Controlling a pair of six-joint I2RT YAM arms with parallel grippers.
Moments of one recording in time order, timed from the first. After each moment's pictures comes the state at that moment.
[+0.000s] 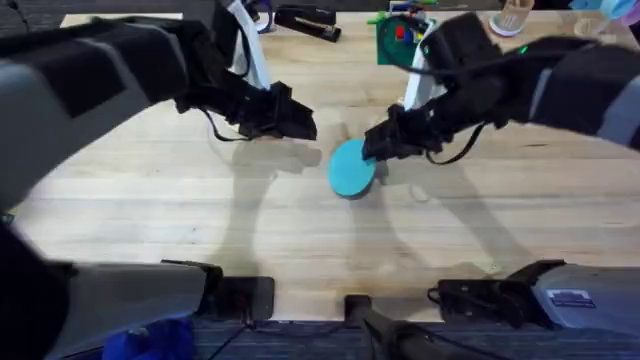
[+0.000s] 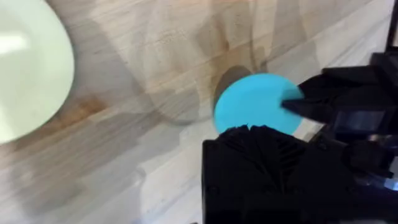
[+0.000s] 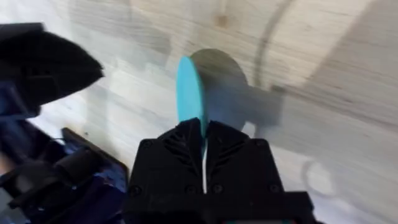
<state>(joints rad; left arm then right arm) -0.11 1.53 1.01 -0.81 0.72 -0.05 0.42 1.51 0.97 -0.69 -0.46 0.41</state>
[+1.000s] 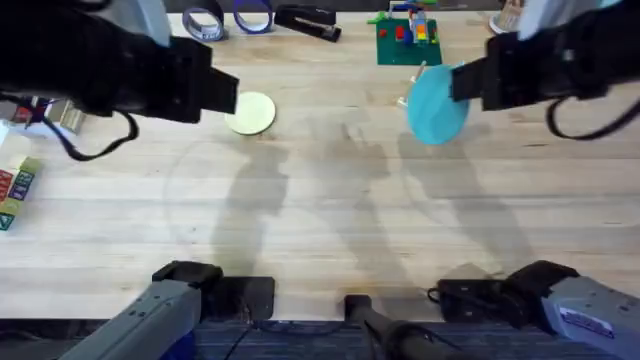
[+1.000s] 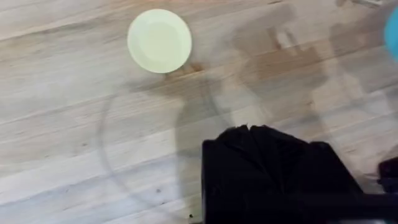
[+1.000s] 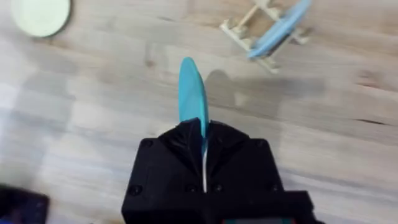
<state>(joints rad) -0.11 1.06 1.36 -1.31 0.19 0.05 0.42 1.18 1.33 -1.15 0.07 0.23</state>
